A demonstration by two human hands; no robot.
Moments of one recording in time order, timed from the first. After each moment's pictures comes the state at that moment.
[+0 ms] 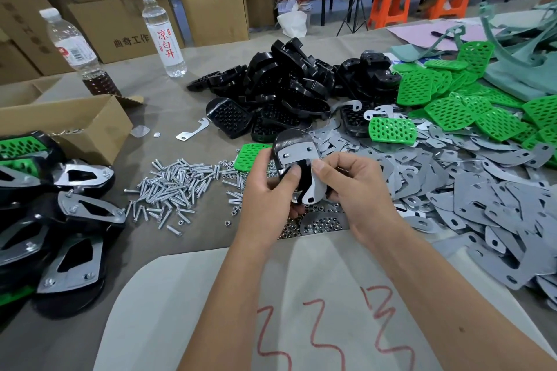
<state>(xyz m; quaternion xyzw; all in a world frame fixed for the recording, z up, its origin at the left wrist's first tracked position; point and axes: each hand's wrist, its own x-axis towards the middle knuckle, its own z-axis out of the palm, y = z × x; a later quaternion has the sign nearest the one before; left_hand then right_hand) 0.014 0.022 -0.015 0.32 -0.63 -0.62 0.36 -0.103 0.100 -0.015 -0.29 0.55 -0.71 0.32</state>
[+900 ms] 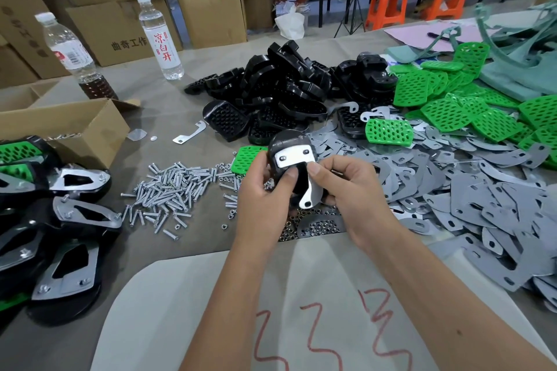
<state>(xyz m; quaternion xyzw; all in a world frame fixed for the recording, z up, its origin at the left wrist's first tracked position) 0.011 0.021 -0.015 0.31 -0.64 -0.57 0.40 -0.104 0.101 -0.018 -0.31 0.56 -0.70 0.32</state>
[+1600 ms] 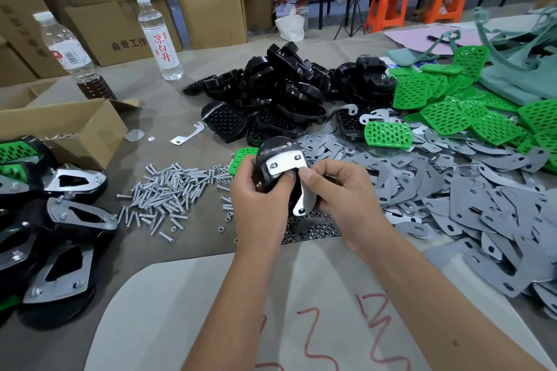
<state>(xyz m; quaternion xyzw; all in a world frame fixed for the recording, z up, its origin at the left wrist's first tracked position) 0.001 0.025 -0.020 0.31 -0.56 -0.58 0.50 -0.100 0.099 -0.018 -0.34 0.56 -0.69 0.32</state>
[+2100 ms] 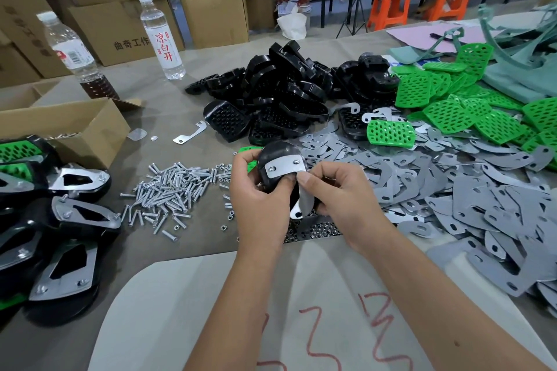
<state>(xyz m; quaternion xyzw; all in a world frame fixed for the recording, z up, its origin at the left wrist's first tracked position) 0.000 0.023 -0.025 0.32 -0.55 -0.57 0.51 -0.101 0.098 -0.020 -0.37 0.60 -0.64 0.31</state>
